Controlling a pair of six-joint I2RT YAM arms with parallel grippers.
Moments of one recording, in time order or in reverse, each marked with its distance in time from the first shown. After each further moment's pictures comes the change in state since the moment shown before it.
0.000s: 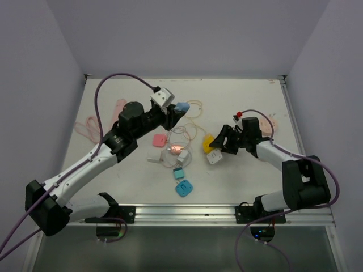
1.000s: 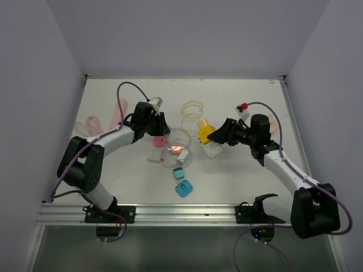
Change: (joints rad) left arm 0.278 0.427 -0.046 -0.113 0.039 -0.379; right arm 0.002 -0.254 -0.038 0.121 -0.112 -0.009
